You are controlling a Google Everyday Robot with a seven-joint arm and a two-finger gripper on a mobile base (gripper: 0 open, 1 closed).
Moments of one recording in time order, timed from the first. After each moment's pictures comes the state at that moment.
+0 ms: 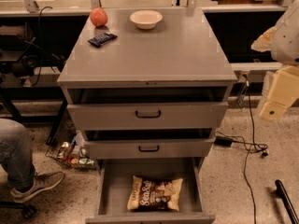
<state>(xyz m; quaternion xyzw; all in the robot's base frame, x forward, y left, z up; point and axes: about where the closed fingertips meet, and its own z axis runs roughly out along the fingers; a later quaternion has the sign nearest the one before) 0.438 -0.216 0.979 -0.60 0.78 -0.04 0.16</state>
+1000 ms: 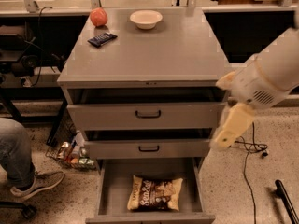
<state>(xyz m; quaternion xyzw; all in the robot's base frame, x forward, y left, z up) 0.444 -0.163 0.890 -0.58 0.78 0.09 0.20</state>
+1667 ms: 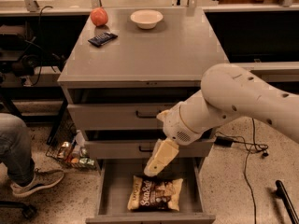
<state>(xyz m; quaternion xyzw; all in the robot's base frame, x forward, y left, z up) 0.450 -0.021 0.767 -0.59 0.75 0.20 0.24</state>
